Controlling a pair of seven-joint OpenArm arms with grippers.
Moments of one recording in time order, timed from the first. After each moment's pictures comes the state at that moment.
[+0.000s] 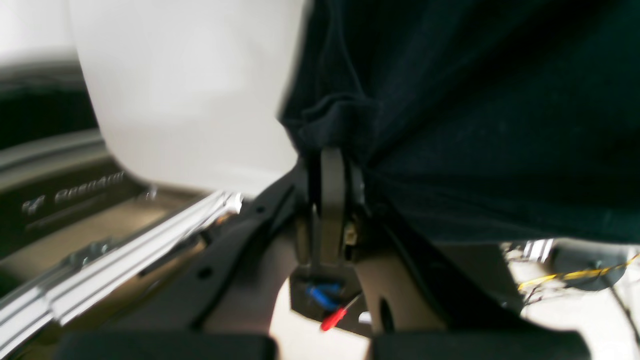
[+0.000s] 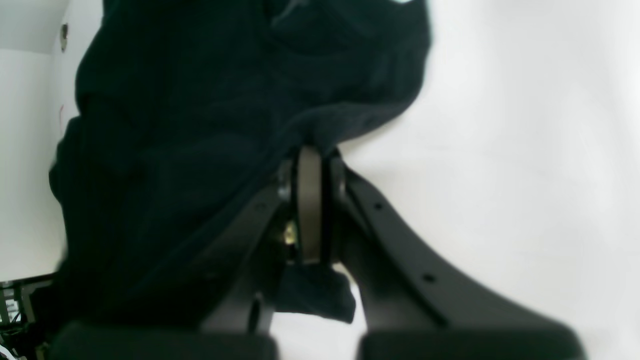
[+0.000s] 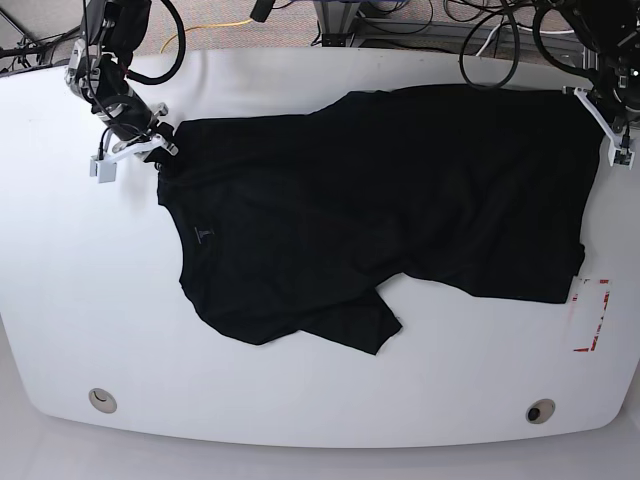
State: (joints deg) left arm 15.4 -12.6 -46.6 112.7 -7.6 -42.8 75.2; right arm -17.3 9.9 28.3 93.0 55.7 15.6 -52.0
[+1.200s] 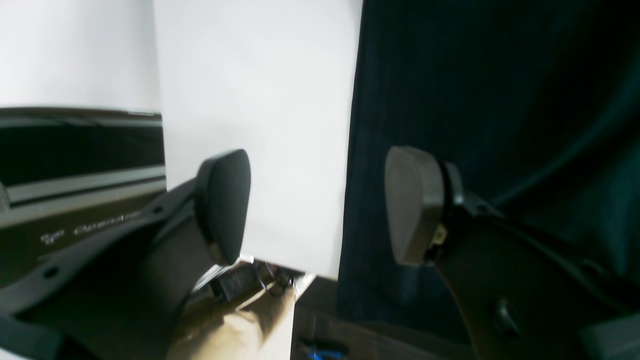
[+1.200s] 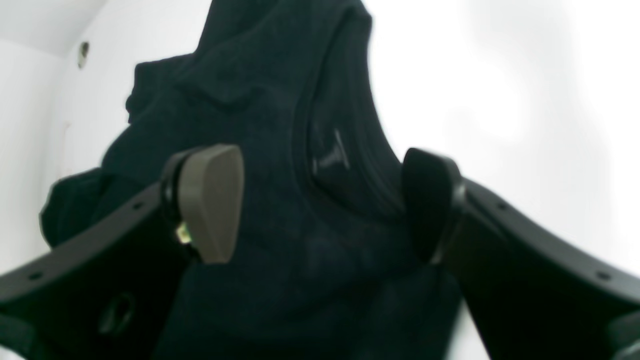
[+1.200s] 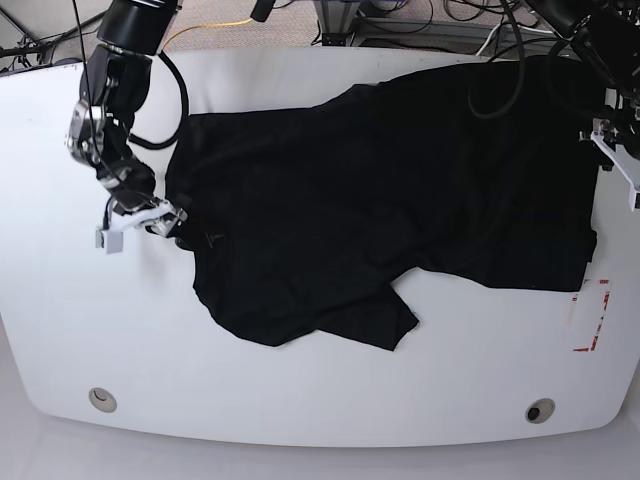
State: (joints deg) left arm 3.8 -13.8 -47.1 112.7 -7.4 -42.8 75.0; right arm -0.1 10.4 23.5 86.8 46.6 16.0 -52.0
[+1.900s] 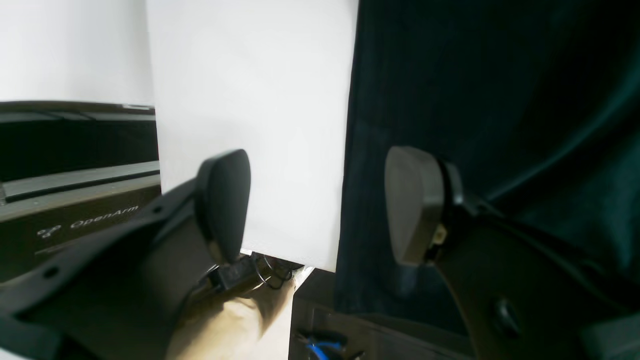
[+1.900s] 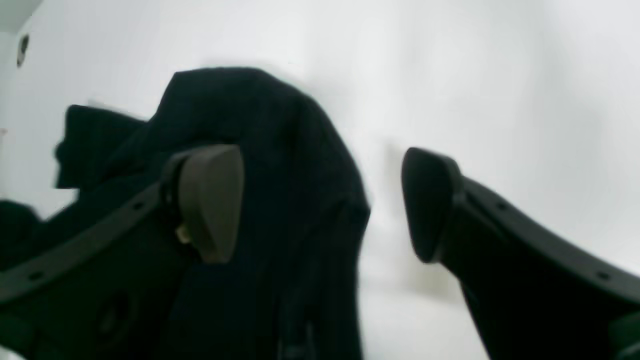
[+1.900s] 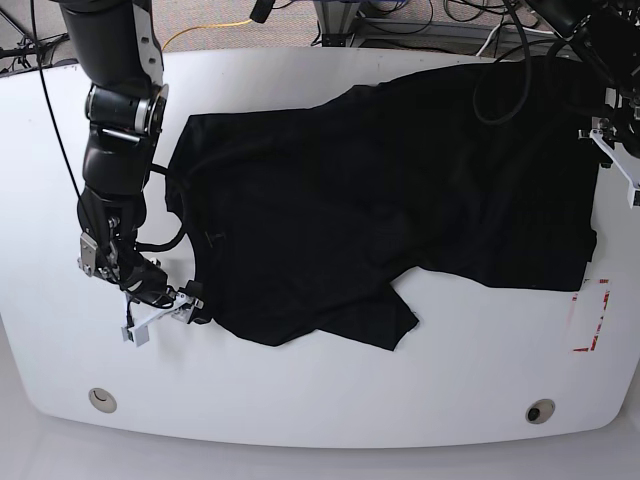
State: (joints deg) left arm 4.6 -13.6 -47.2 112.2 -7.3 -42.8 75.2; right arm 33.2 15.2 12.5 41.7 31.1 24.3 -42.0
